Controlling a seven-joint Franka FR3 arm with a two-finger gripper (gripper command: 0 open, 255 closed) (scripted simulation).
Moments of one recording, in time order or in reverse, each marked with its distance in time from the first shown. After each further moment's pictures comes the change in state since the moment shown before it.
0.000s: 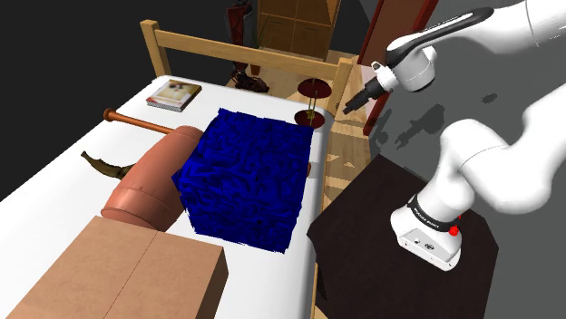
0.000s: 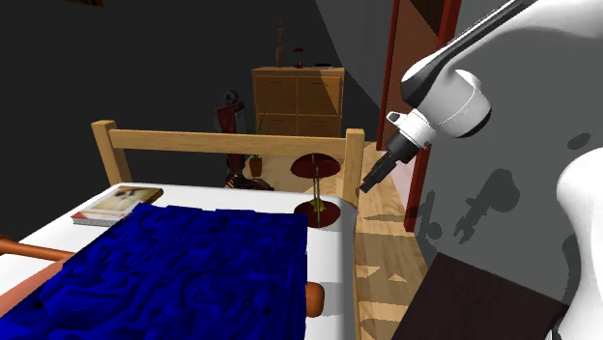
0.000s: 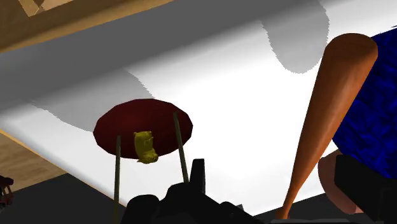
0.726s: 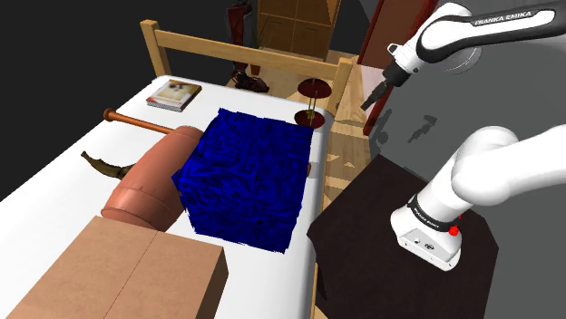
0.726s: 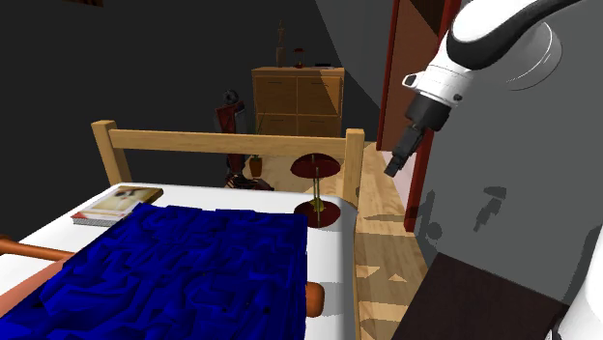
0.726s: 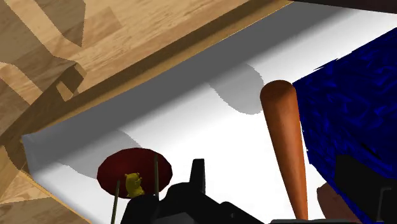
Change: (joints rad) arm -0.807 -0.261 0.884 -0.177 -0.431 -0.365 0.731
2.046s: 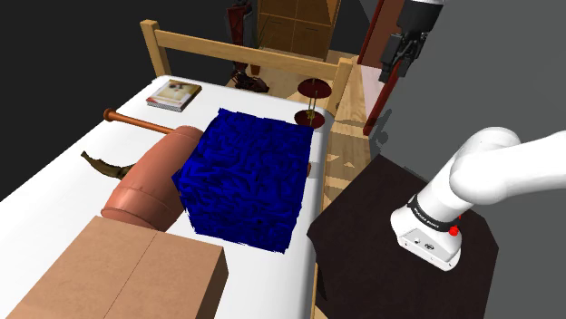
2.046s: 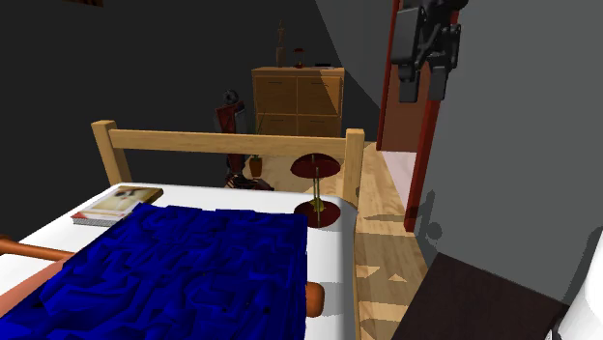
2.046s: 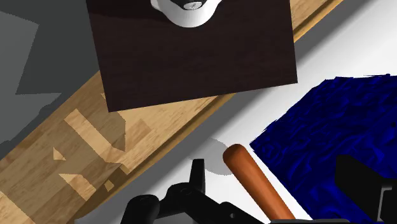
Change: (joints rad) arm -0.050 -0.087 0.548 0.426 0.060 -0.835 0.686
